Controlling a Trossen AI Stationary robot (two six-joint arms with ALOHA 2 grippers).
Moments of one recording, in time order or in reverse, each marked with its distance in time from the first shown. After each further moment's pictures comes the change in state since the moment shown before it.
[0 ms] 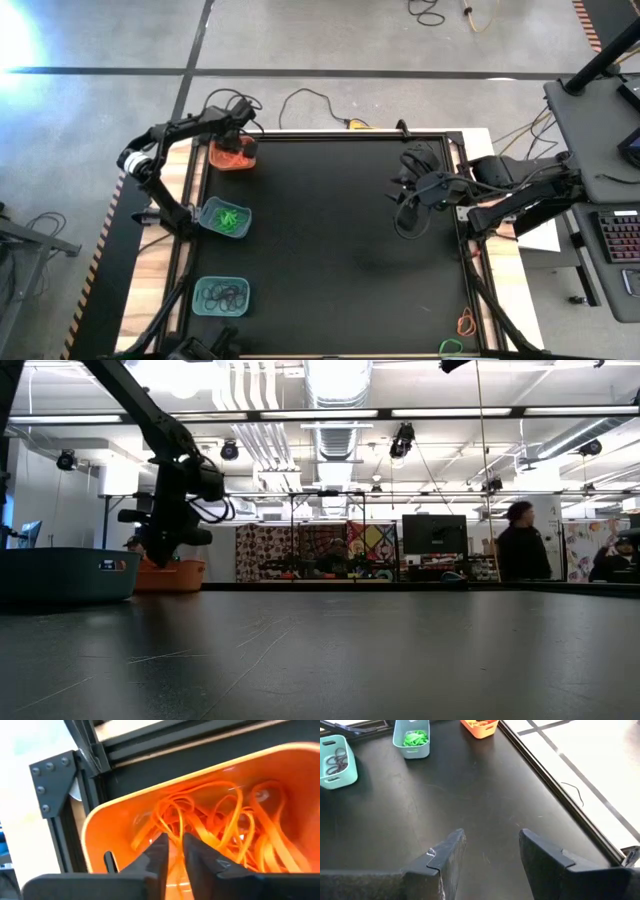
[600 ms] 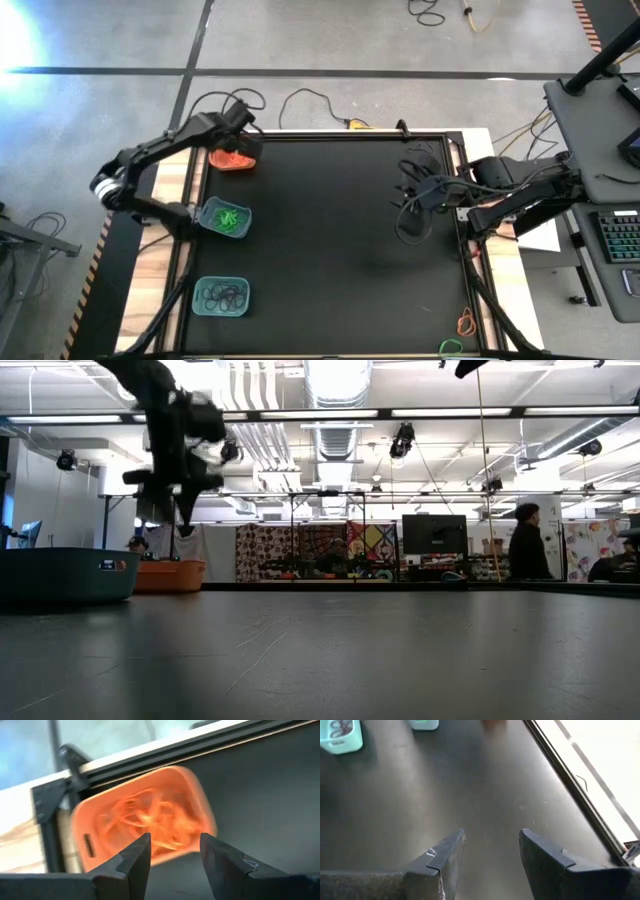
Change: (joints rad) left arm -0.208 -0.302 -0.003 -0.057 0.020 -0.109; right arm 0.010 0.000 0.000 -0.083 -0.076 -0.038
